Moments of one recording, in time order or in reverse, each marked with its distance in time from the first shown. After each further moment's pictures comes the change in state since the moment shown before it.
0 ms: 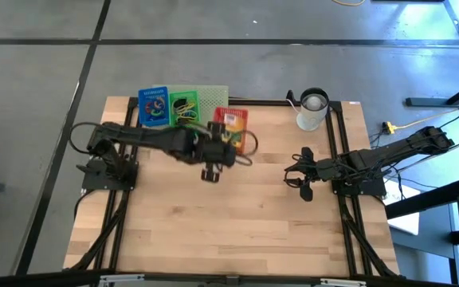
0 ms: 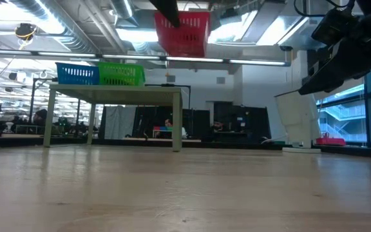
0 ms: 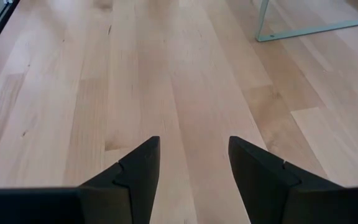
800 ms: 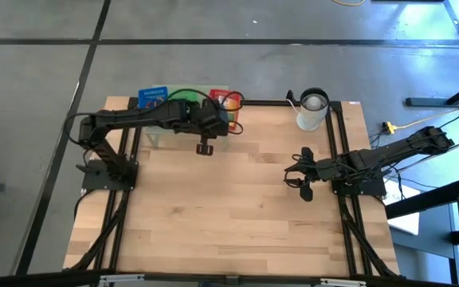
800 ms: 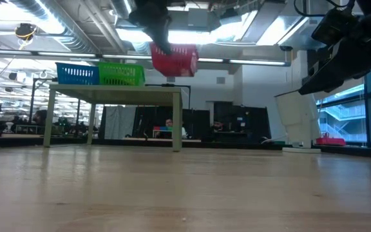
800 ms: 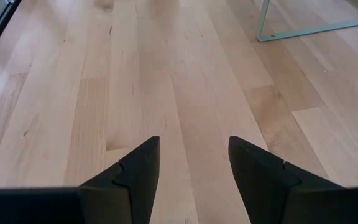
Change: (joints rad) left arm 0.298 -0.121 -0.218 0.176 0.185 0.251; right arm 0.000 0.000 0.000 0.001 -0.003 0.000
